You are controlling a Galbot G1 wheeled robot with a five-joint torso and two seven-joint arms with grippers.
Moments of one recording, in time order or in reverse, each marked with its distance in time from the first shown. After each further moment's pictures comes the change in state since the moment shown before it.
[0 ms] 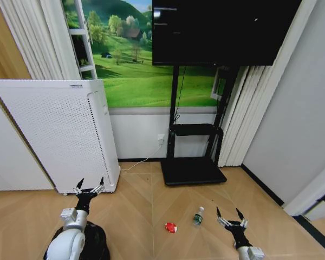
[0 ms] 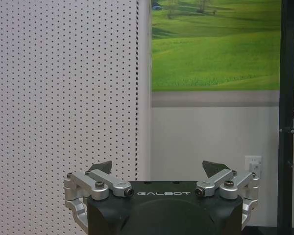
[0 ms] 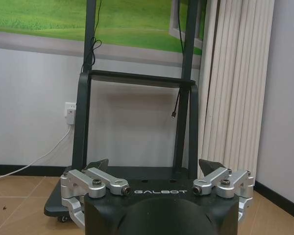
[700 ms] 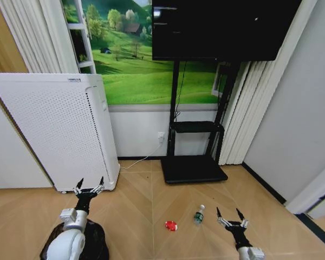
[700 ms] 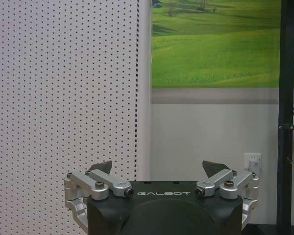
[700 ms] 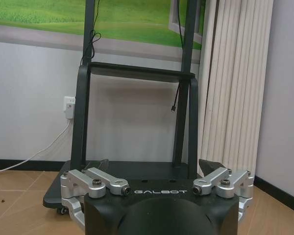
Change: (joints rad) left arm 0.004 -0.004 0.000 -0.009 -0.005 -0.004 -0.001; right arm 0.000 0.001 0.003 -0.002 0.000 0.003 0.001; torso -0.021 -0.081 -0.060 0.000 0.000
